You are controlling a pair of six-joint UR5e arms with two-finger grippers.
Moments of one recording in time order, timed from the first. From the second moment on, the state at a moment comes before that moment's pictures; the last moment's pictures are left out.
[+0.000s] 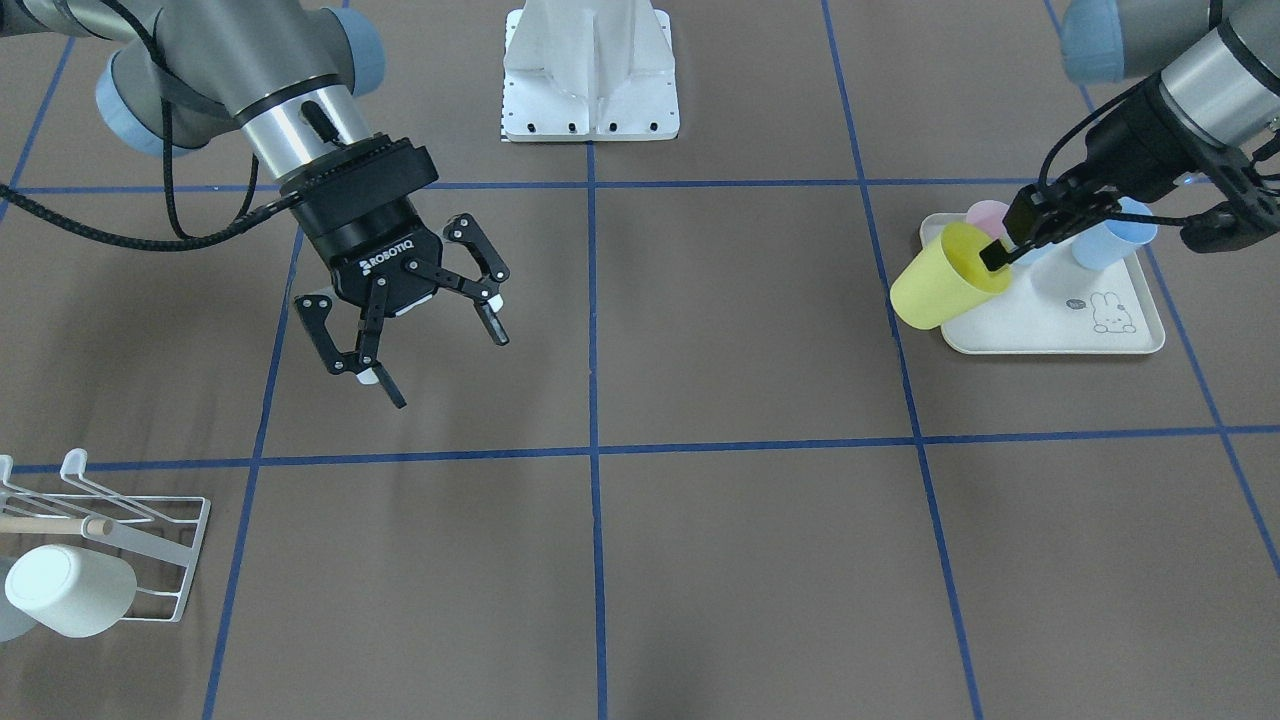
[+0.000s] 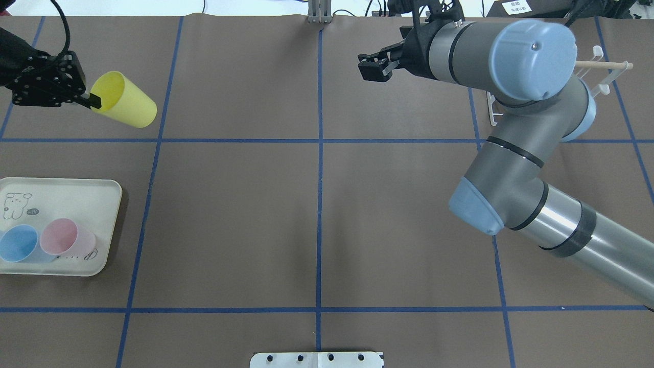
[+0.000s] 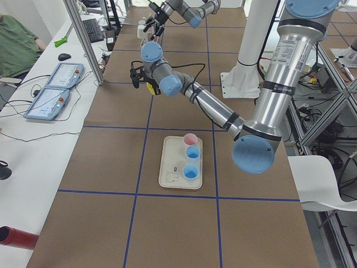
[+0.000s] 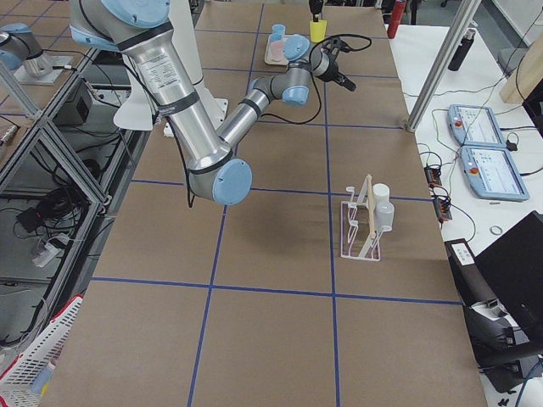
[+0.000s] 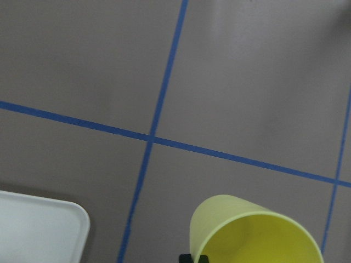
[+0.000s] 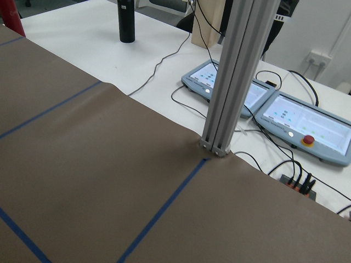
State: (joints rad) left arm -1.16 -1.89 -1.93 -1.84 -2.53 -1.32; right arm 0.72 -1.00 1.76 -0.87 1.56 0.52
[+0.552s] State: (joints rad) left arm -1.15 -2.07 -1.93 -1.85 -2.64 -1.68; right arm 0.60 -0.92 1.74 -0.71 1.54 0.35
